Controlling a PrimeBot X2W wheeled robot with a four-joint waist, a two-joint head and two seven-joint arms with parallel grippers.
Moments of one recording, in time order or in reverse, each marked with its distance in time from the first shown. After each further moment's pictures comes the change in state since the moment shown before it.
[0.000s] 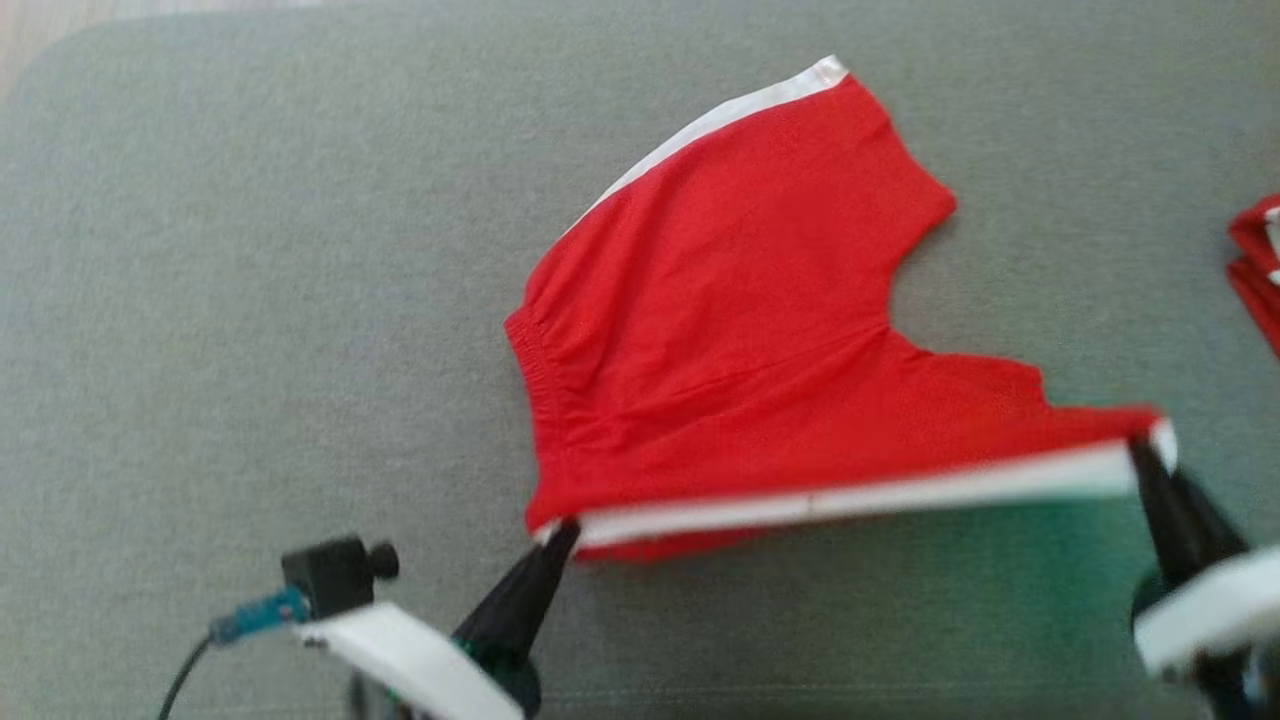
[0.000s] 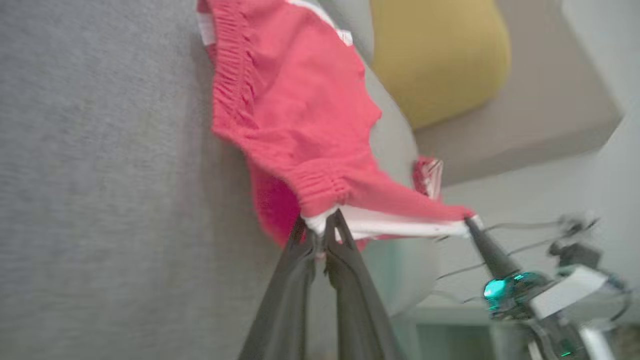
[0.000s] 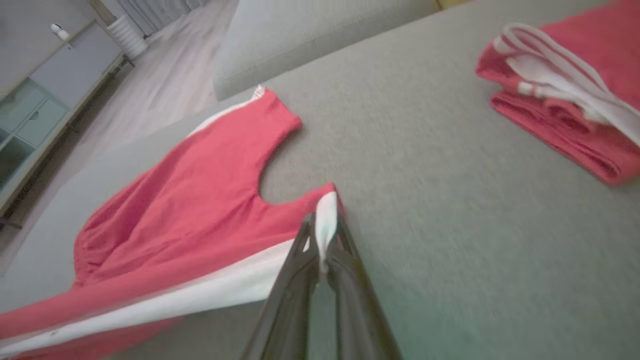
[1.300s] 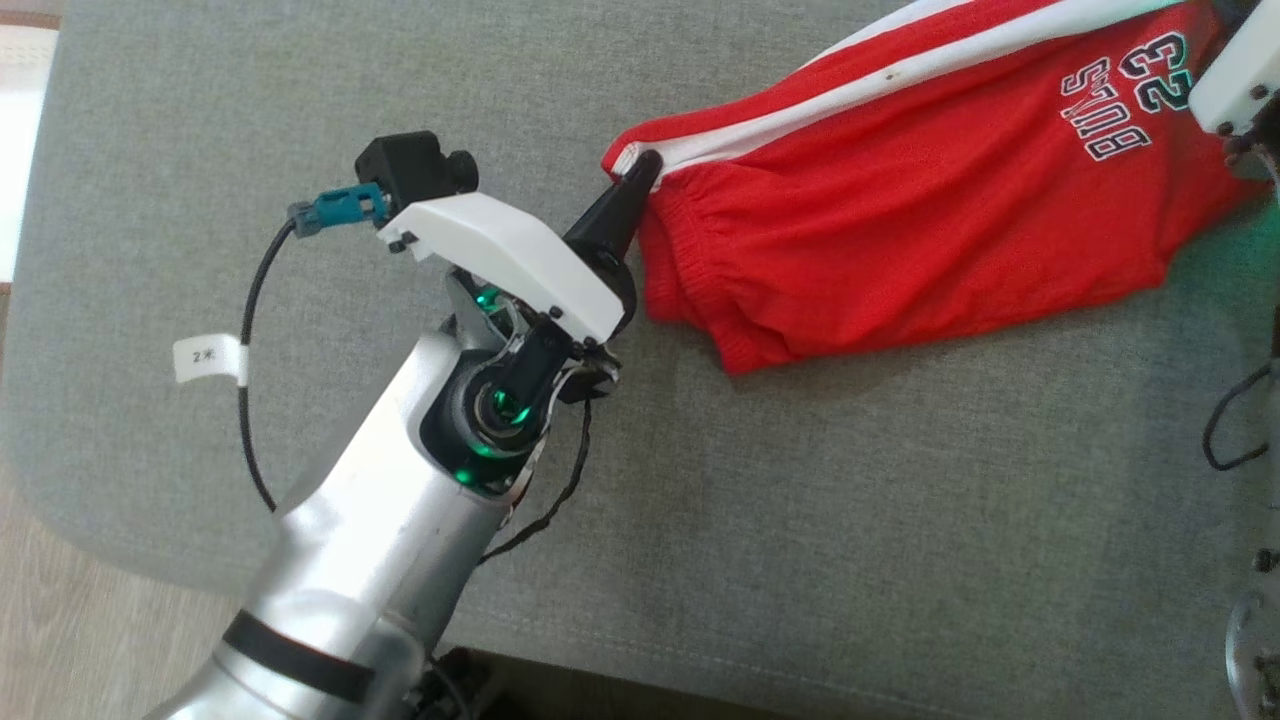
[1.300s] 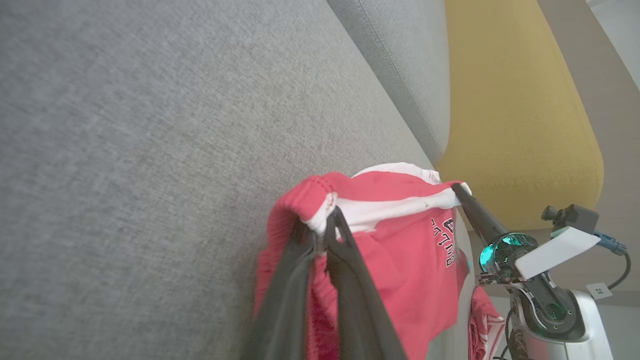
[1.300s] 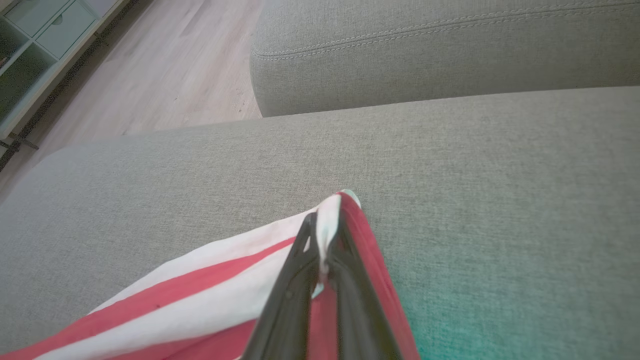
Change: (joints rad) left arm -0.675 -0.331 0.082 0.444 -0.169 0.082 0.148; right arm -1.077 -0.202 0.114 0.761 -0.147 0.000 0.111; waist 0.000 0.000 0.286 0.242
